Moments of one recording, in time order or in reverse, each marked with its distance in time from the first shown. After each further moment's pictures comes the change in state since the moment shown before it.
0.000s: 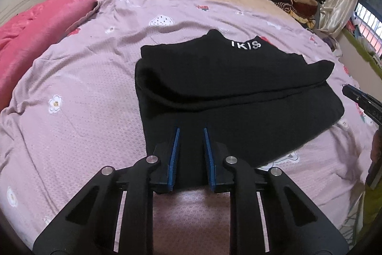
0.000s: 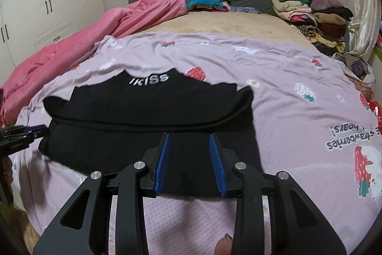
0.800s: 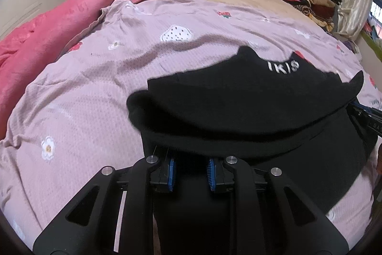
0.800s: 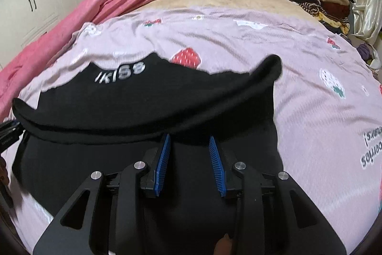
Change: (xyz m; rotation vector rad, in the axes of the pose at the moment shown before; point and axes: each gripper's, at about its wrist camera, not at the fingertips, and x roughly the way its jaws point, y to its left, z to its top) left arm 0.061 0.018 0.057 -0.015 -0.037 0.111; right arm 0.109 -0.023 0.032 0.065 0.114 -0.014
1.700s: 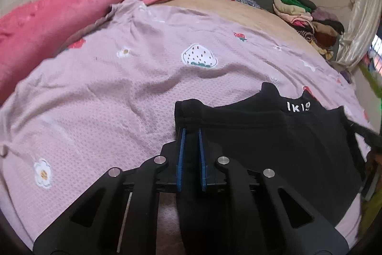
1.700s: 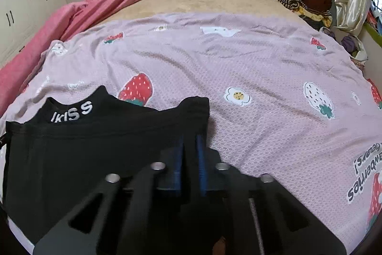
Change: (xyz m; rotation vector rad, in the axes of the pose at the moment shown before) left arm 0.013 0.045 0.028 -0.117 -0.064 -0.078; right arm 0.027 -0.047 0.043 0.083 -0.012 -0.101
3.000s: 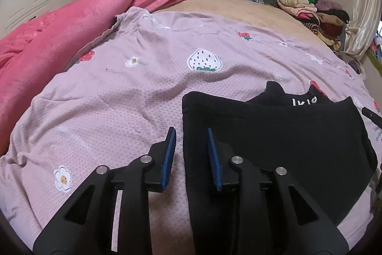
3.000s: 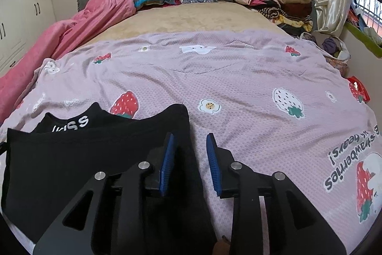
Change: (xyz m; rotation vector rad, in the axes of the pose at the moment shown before) left arm -0.010 -0.006 0.003 0.053 0.007 0.083; right arm -0.037 -0.013 -0.007 0.052 -0.092 -0.086
